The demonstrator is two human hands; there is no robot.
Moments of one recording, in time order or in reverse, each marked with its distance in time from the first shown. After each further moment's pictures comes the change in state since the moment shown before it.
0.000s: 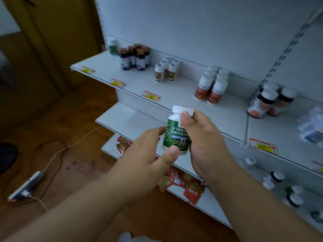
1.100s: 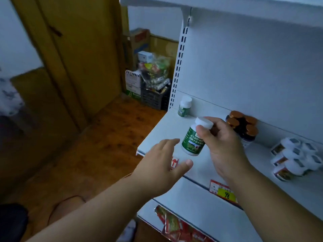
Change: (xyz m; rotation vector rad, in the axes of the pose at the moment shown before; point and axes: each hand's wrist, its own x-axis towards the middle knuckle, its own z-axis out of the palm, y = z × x) left_hand 0.336 -0.337 -0.355 0.218 -0.100 -0.038; right_hand 0.496 0.096 0.290 -0.385 0.195 -0.088
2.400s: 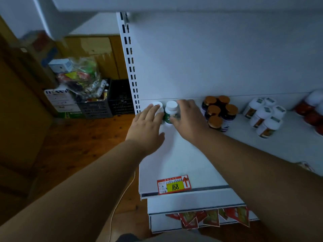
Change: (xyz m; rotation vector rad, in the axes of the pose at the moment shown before) left_hand 0.220 -0.067 -0.036 0.524 0.025 0.615; right_hand 0.133 0.041 0.042 -1.033 0.368 0.086
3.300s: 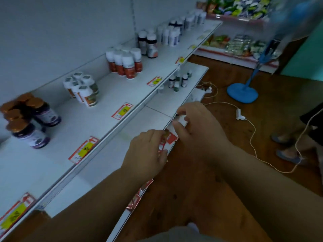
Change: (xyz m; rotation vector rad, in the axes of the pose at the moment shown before) left_hand -0.133 0.379 0.033 -0.387 -0.122 0.834; right_hand -0.412 0.148 -0.210 -0.143 0.472 0.622
